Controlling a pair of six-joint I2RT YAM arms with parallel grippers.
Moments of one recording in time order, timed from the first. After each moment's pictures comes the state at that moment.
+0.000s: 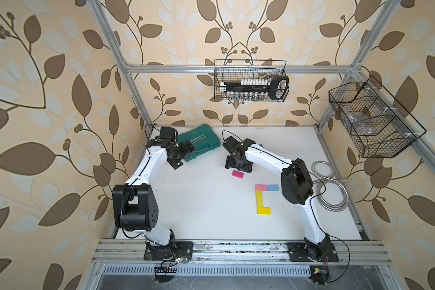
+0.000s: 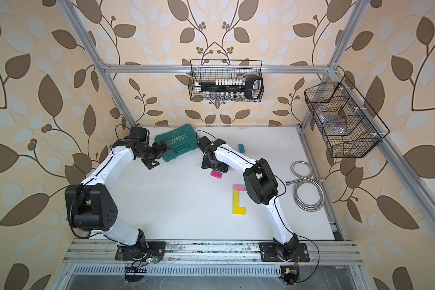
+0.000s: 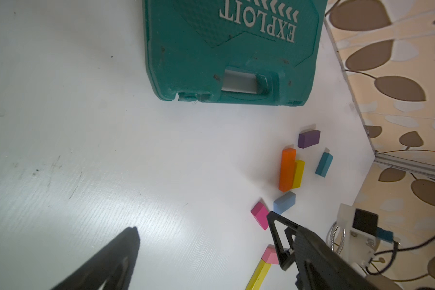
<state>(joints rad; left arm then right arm) 0.02 1.58 1.32 -0.79 0.36 -0.74 0.68 2.28 1.98 -1.07 0.18 0.92</state>
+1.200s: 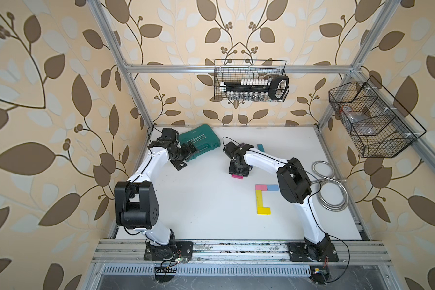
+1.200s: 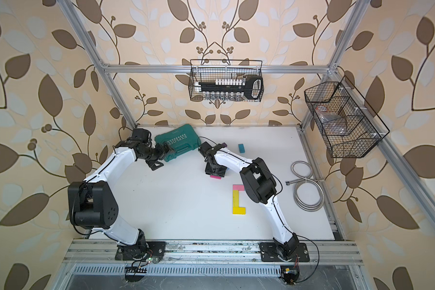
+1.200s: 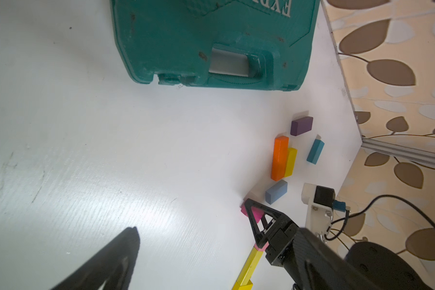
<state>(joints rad) 0.02 1.60 1.29 -0.74 0.44 -0.75 0.68 2.26 1.84 -0.97 0.13 0.90</state>
